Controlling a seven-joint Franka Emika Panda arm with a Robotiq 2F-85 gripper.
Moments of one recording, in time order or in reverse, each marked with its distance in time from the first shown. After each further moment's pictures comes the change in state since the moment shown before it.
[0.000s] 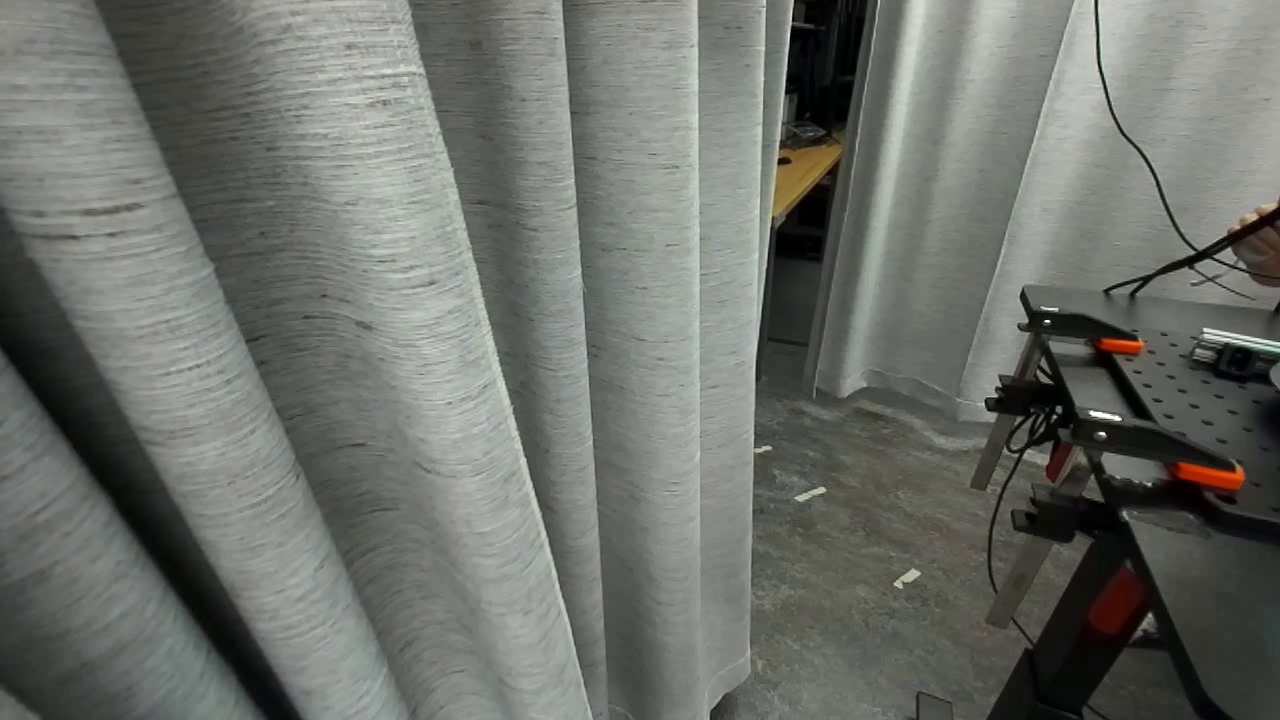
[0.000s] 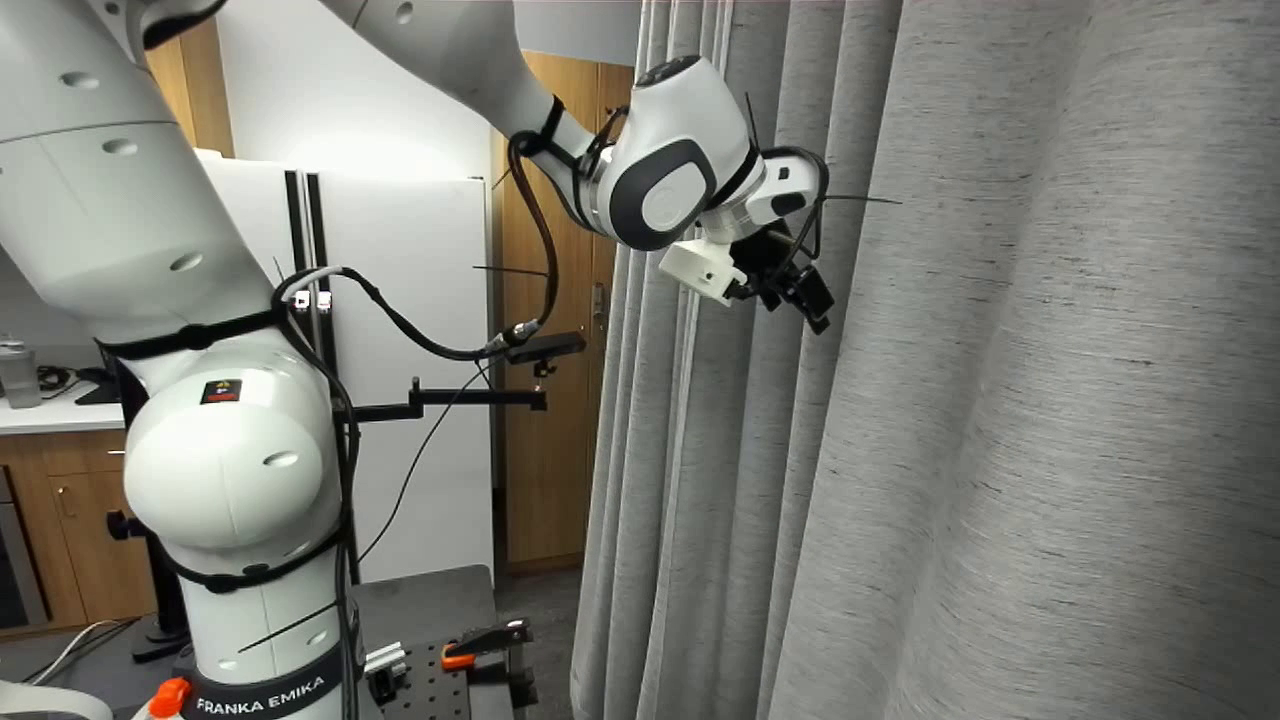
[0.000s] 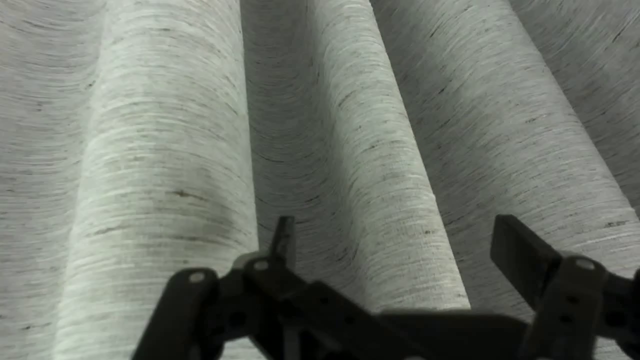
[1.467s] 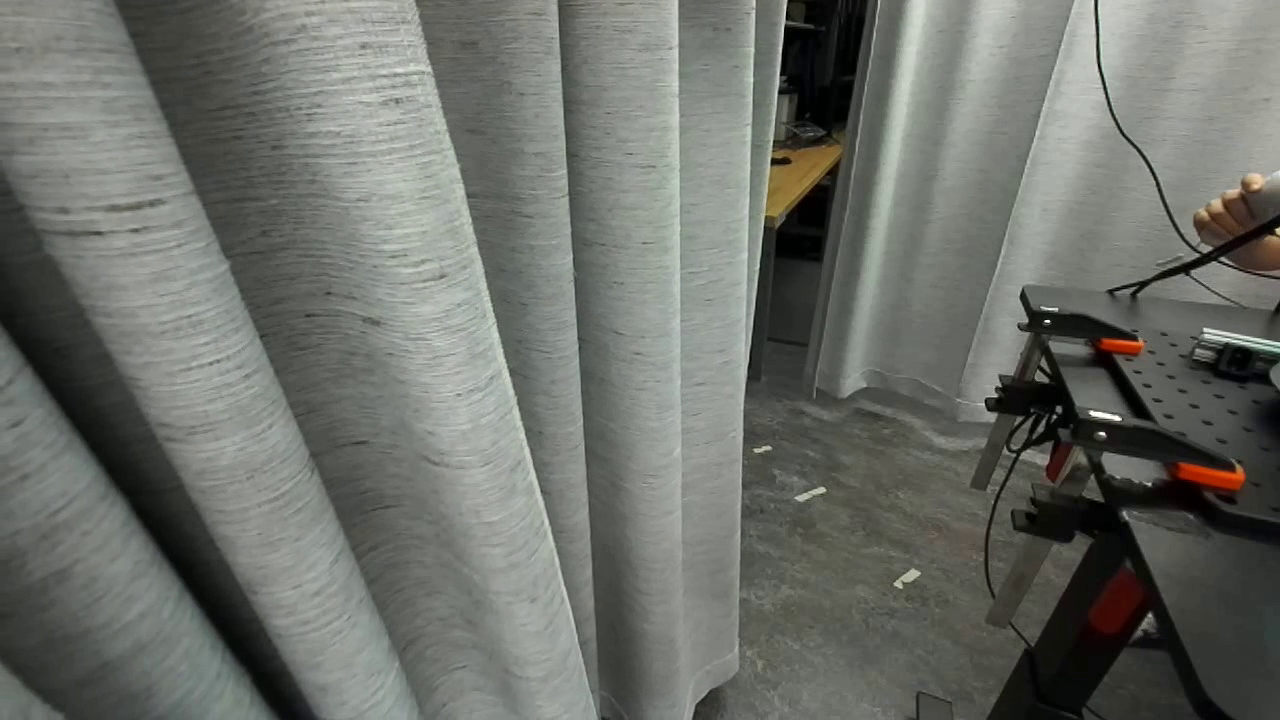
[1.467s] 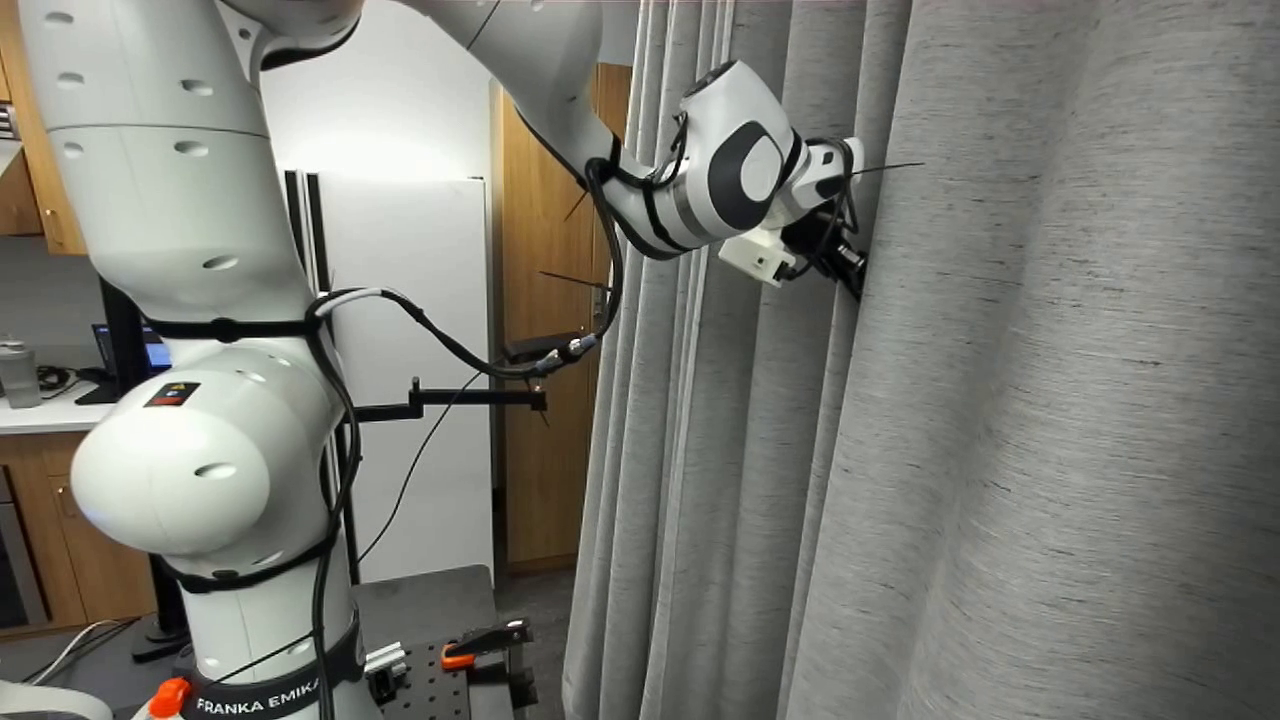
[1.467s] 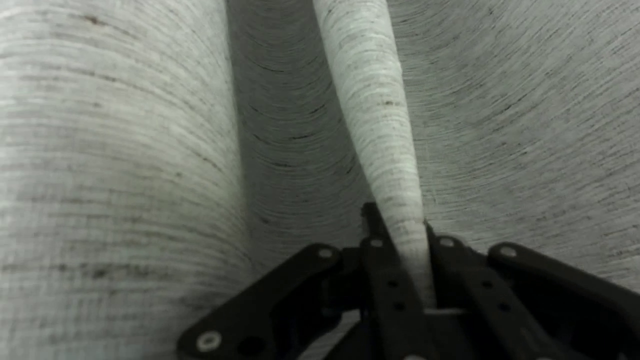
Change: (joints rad) arm -0.245 0.229 0.183 0.272 -0.481 0.058 0.540
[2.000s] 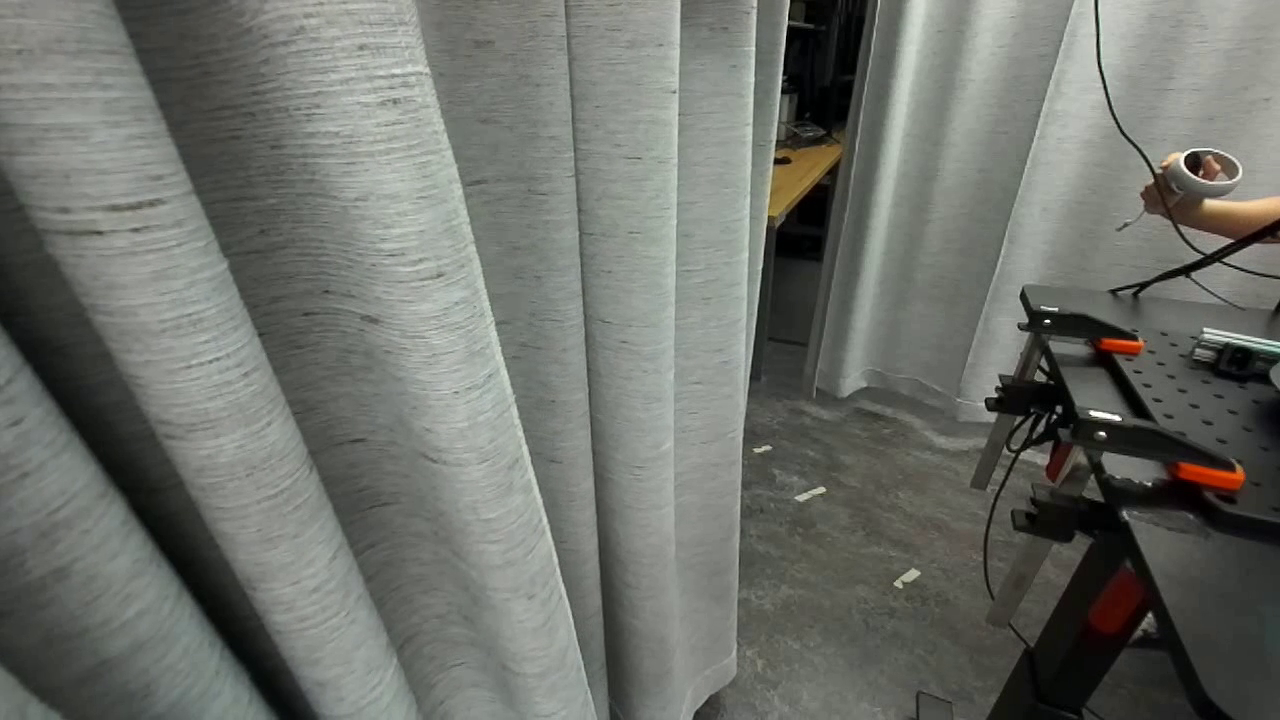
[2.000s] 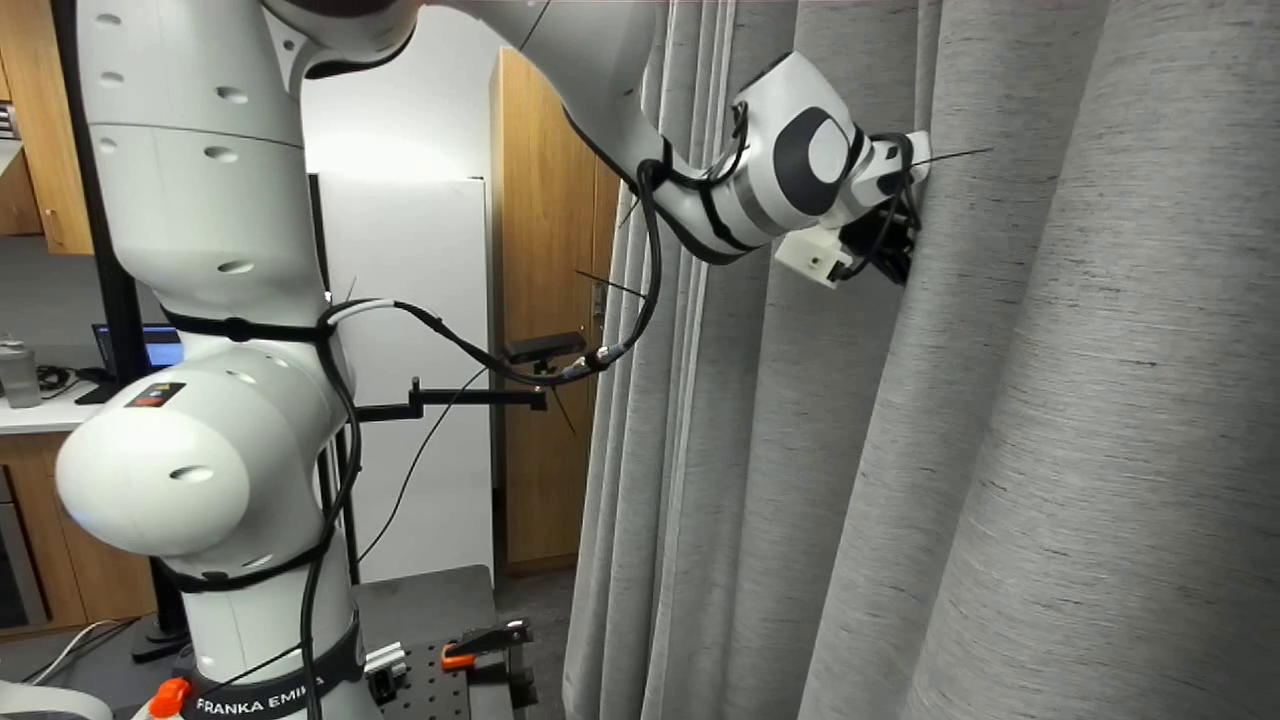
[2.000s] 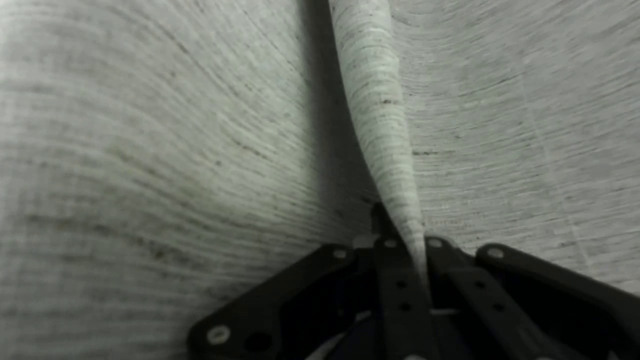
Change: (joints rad) arm -0.086 0.109 -0.024 0.156 -0.172 -0.086 0.170
